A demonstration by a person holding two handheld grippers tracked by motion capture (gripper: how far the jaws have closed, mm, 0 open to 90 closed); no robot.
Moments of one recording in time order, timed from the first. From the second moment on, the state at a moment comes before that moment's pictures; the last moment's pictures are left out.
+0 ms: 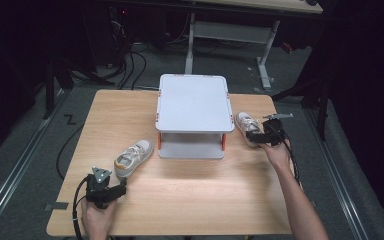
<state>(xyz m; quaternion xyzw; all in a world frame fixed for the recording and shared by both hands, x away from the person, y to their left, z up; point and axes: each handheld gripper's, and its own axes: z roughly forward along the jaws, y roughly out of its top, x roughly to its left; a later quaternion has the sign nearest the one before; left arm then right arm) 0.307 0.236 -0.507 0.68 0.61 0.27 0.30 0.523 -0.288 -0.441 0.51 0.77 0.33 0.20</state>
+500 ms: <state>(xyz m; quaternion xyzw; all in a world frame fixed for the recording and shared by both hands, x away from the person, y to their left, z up) 0.307 0.236 -0.507 0.68 0.61 0.27 0.30 0.539 -0.283 -0.473 0.53 0.76 0.30 0.21</state>
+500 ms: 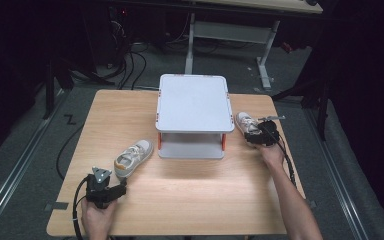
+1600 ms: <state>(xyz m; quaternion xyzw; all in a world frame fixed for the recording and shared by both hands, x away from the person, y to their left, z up) 0.307 0.235 -0.507 0.69 0.60 0.27 0.31 0.431 -0.308 -0.449 0.53 0.75 0.32 0.21</state>
